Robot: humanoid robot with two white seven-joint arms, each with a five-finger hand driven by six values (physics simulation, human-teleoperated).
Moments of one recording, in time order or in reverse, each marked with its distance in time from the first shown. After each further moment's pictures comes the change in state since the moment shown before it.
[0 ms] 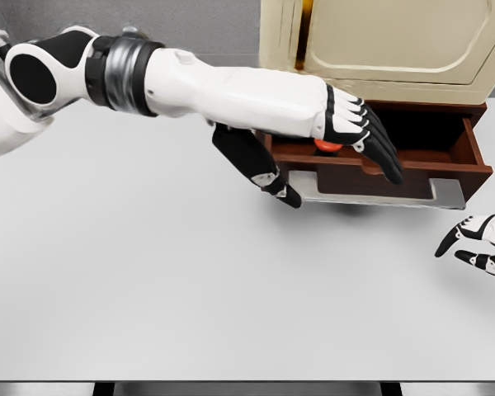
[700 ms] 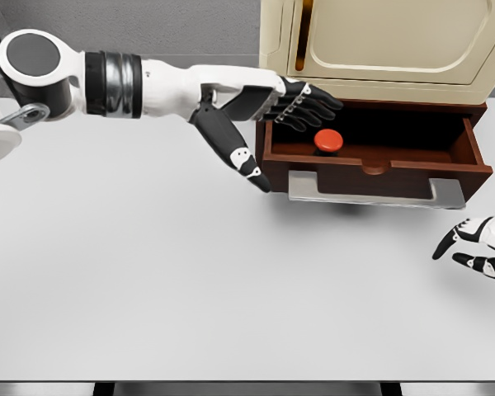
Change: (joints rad) left arm 0.017 0.077 -0.015 -0.044 0.415 0.797 0.109; right arm 0.000 -0.001 0.013 0.000 0.000 0.000 0.000
